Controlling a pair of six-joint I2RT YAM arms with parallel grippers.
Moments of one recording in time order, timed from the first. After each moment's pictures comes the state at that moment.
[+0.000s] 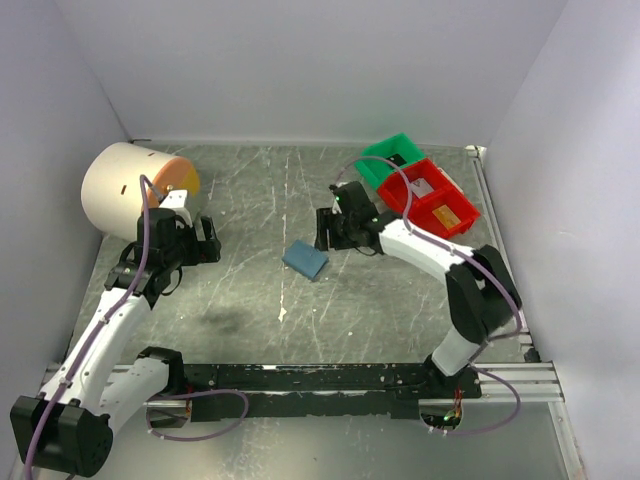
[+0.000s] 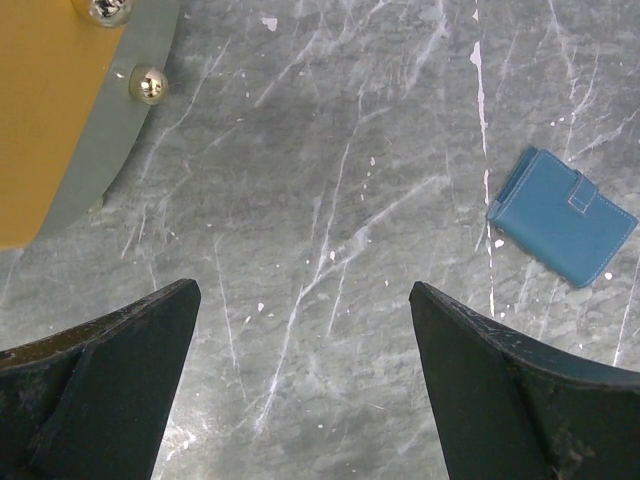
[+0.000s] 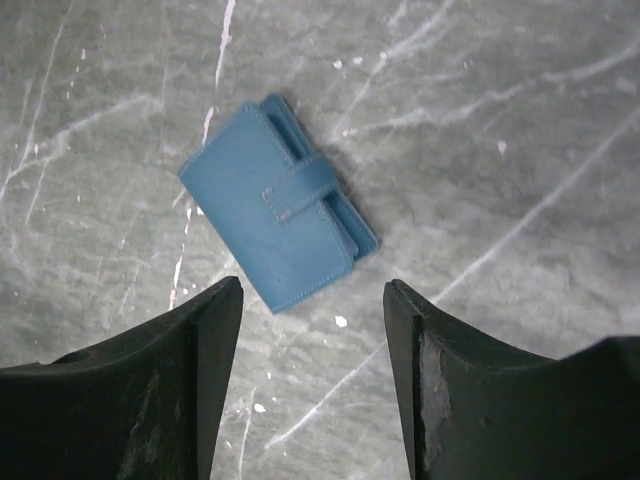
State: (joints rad) left arm -0.19 0.89 0.73 -0.44 -0.04 -0.23; right arm 0.61 1.62 1.08 -0.31 -0.06 0.42
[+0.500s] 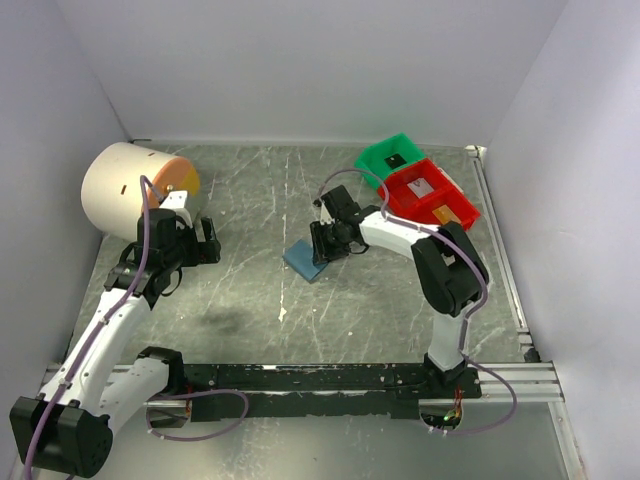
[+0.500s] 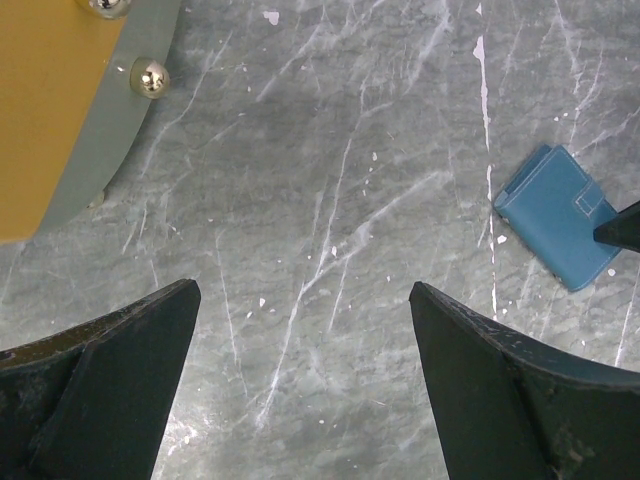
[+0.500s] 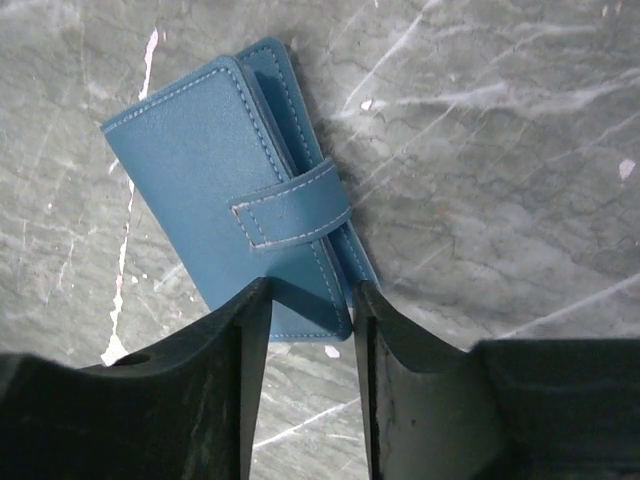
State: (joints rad) left arm -0.19 0.89 0.73 -0.46 -0.04 -0.23; right arm 0.59 1.91 1.24 -0.41 -0.23 0.30
